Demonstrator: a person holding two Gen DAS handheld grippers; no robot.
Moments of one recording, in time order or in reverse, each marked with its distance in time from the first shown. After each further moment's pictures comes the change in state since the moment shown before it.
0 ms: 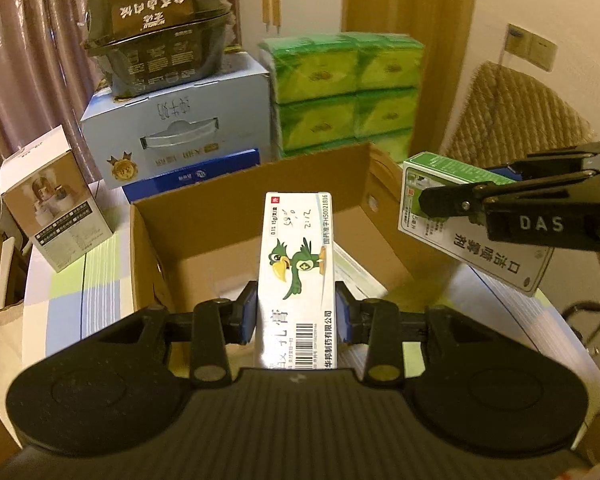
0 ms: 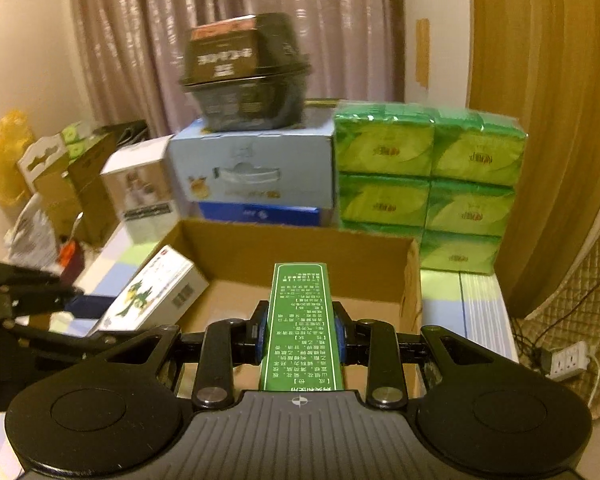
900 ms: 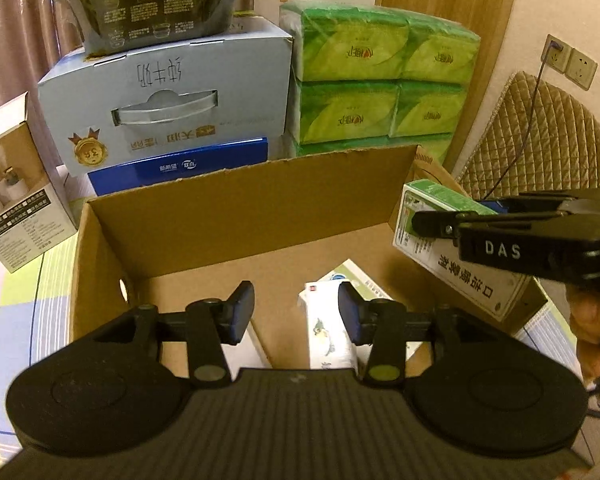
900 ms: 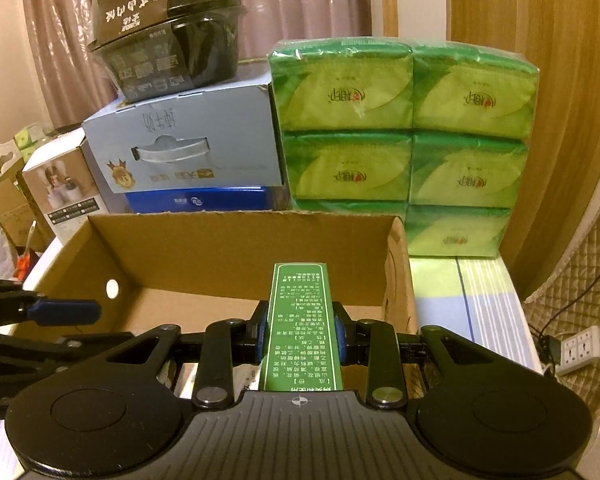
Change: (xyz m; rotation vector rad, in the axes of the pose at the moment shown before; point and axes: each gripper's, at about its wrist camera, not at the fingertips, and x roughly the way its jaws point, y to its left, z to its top) left arm 0.101 0.024 0.018 -0.081 0.017 -0.026; right arm 0.106 -0.050 -0.009 0.060 0.036 -0.063
